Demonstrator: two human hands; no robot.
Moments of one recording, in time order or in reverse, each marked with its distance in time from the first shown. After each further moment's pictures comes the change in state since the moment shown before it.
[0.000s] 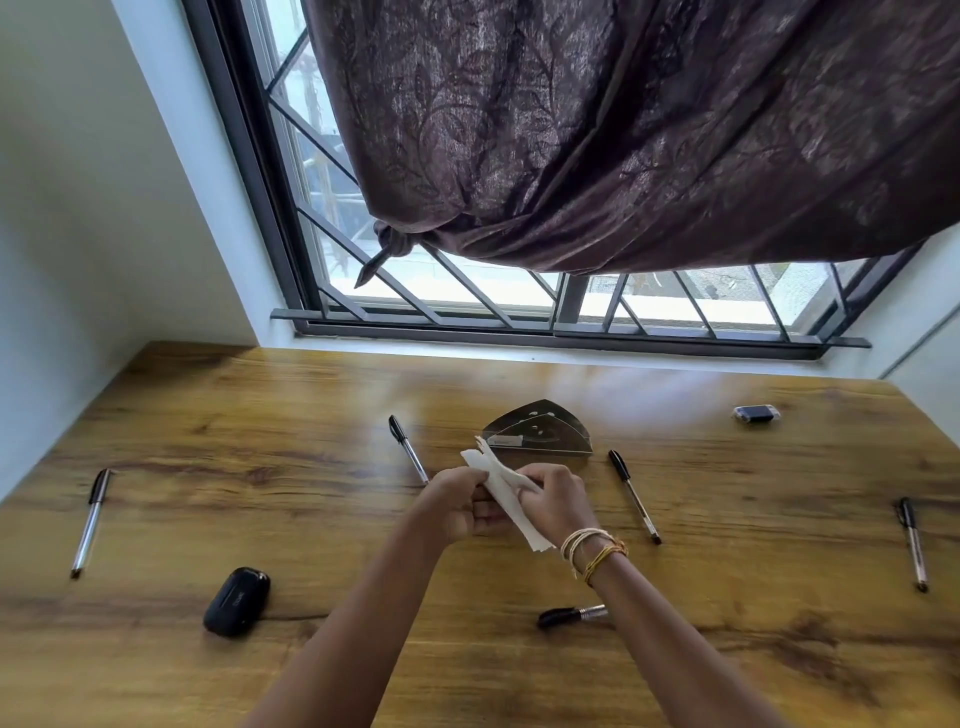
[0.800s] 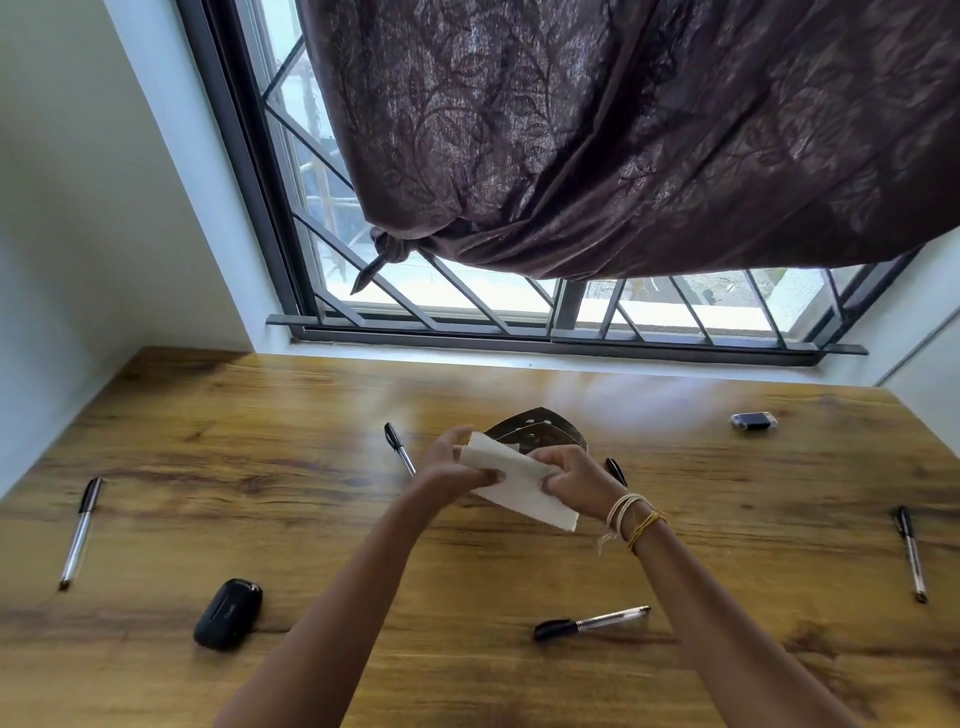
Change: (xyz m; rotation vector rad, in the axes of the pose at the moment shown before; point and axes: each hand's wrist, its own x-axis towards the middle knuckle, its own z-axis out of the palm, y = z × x) left_hand -0.010 0.025 -0.012 0.440 0.020 0.516; right_hand 0.031 0.008 -0.050 0.125 -0.389 -0.081
